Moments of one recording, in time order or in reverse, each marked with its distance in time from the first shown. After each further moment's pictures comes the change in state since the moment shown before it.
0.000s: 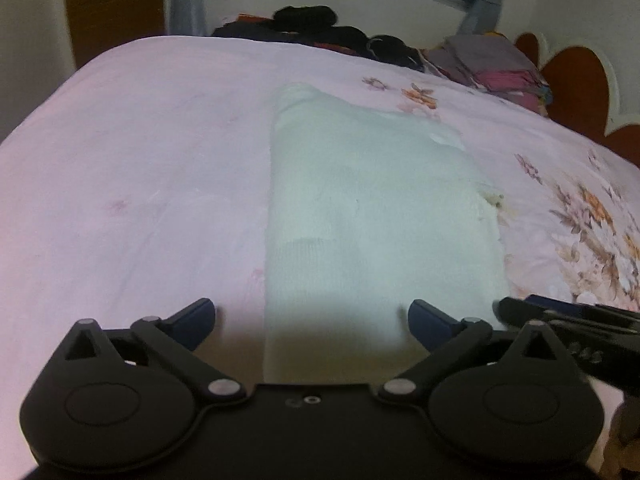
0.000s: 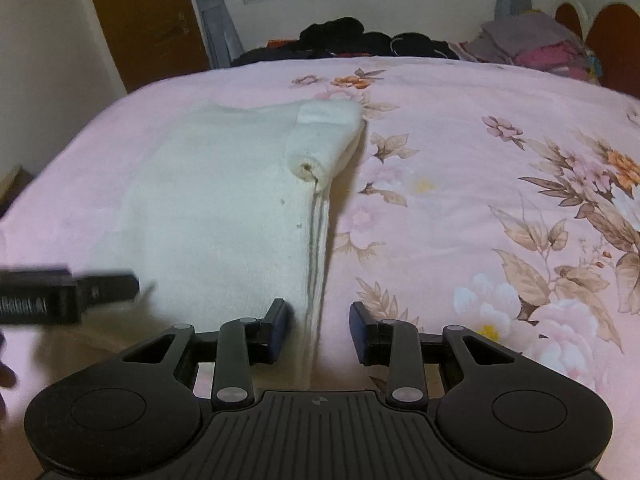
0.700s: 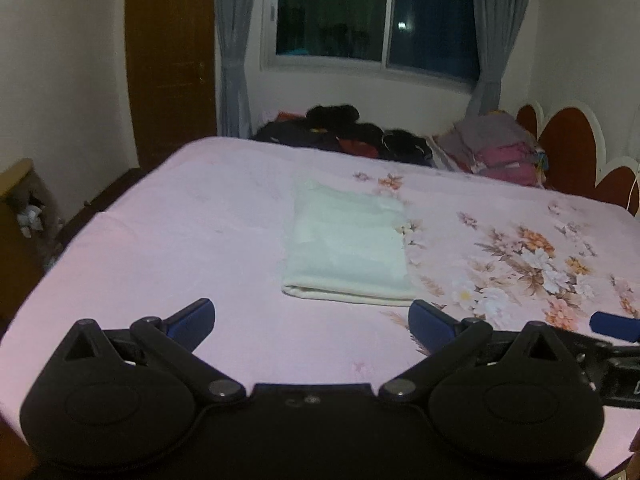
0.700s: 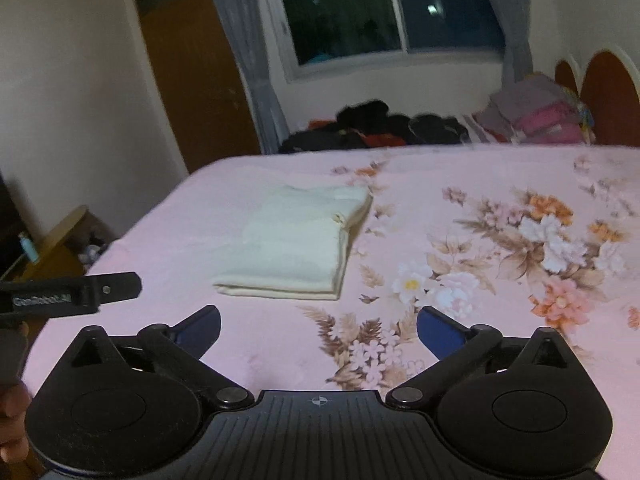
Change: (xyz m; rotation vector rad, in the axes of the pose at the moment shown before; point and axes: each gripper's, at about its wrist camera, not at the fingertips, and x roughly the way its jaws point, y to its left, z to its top) left arm -0.240 -0.069 -0.108 -0.017 -0.290 0.126; right arm -0.262 0.012 -0.088 -0.087 -0.225 0.100
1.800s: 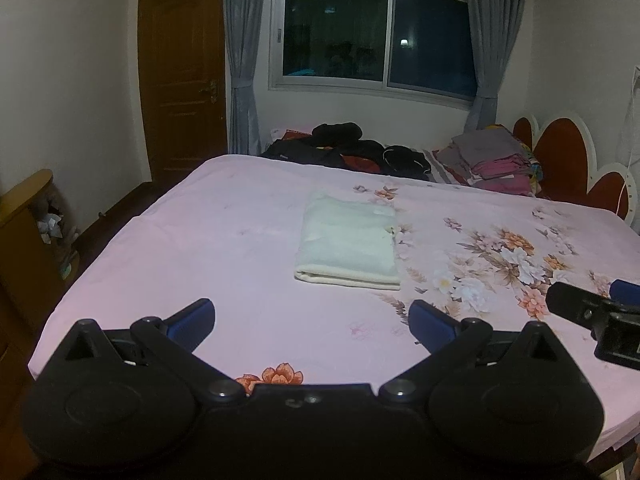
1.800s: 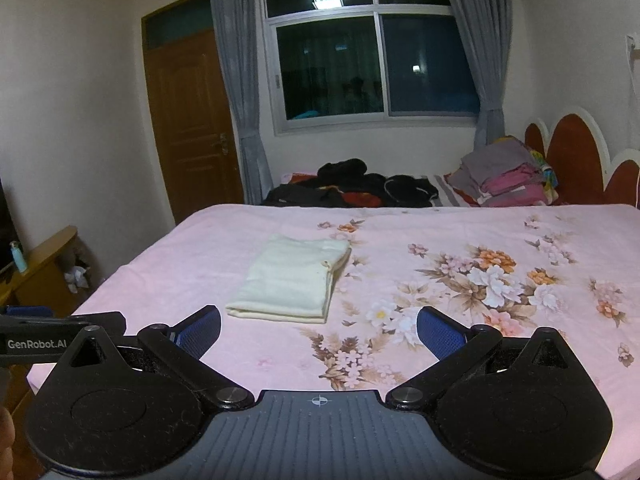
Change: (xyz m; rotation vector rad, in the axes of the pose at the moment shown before) left arm -0.094 0.000 -0.029 0.004 -0.047 0.019; right arm -0.108 0.040 -0.021 -0.046 -0.145 -0.095
